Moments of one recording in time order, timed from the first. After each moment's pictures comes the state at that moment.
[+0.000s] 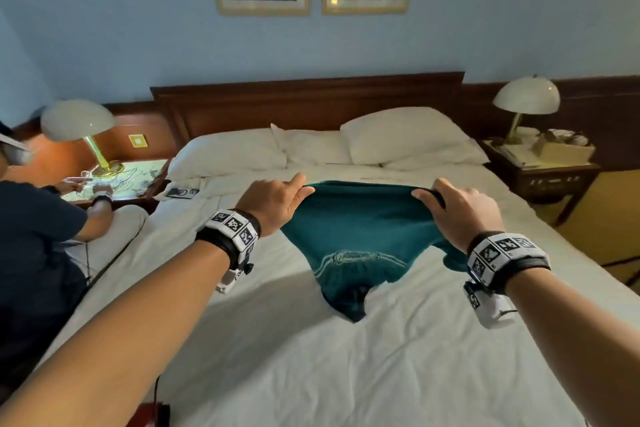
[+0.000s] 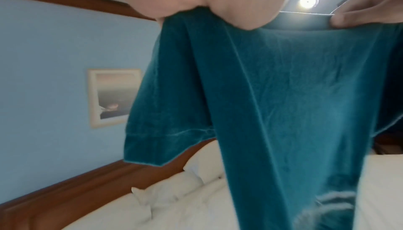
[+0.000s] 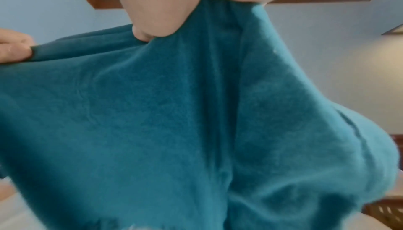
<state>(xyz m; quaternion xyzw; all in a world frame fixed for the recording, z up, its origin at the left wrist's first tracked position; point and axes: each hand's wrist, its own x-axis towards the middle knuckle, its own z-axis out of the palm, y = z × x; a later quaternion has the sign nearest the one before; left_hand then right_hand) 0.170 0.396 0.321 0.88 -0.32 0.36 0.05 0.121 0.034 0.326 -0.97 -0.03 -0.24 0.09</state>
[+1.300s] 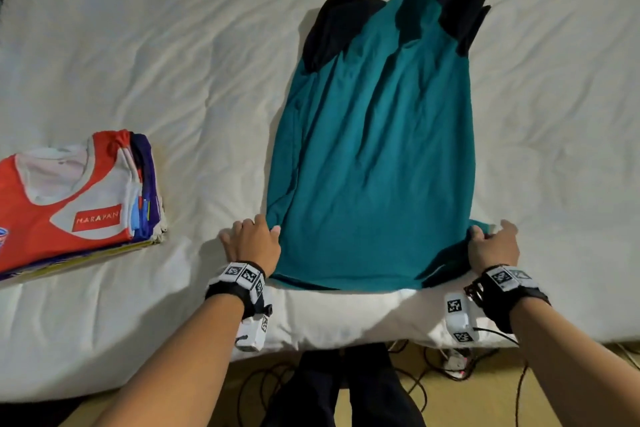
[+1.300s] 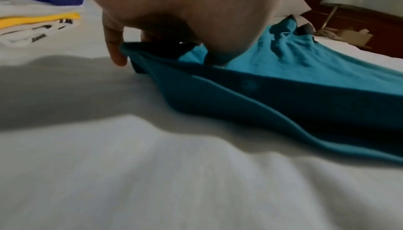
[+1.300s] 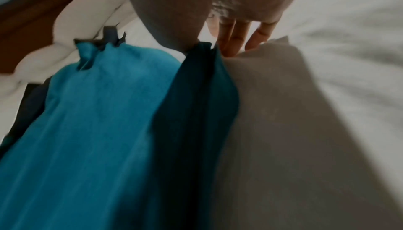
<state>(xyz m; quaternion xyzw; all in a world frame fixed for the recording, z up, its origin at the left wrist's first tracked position) -0.191 0.415 -0.160 0.96 0.14 -0.26 0.01 -0.194 0.014 -0.156 -0.82 0.47 0.12 0.31</state>
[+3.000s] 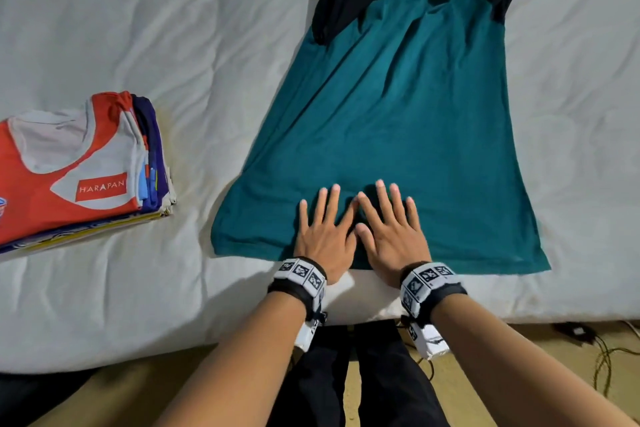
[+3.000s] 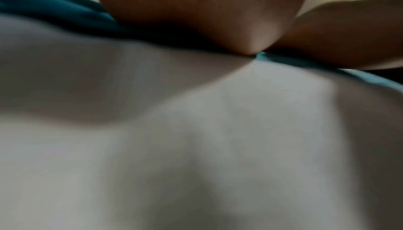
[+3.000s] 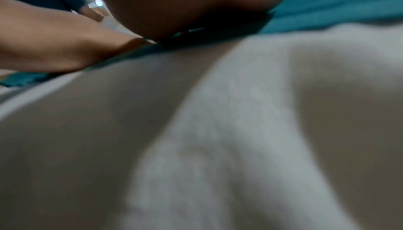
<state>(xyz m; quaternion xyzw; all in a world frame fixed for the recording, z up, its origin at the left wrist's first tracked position) -0.239 0.347 -0.190 0.96 -0.12 -0.23 0.06 -0.239 0.181 -0.185 -0.97 -0.09 0.20 0.09</state>
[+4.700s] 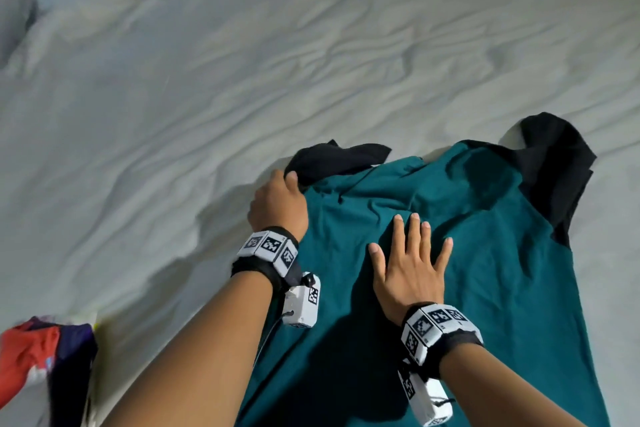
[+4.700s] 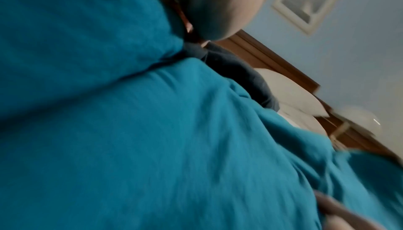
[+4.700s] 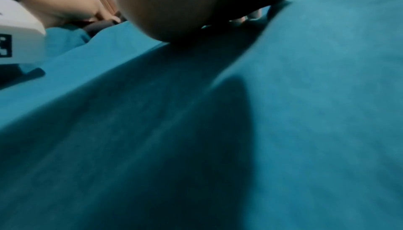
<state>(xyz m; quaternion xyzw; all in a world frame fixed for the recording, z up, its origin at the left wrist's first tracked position) 0.208 0.412 -0.169 0.92 0.27 -0.02 0.28 0.124 0.210 -0.224 -0.99 0.04 0.13 0.08</state>
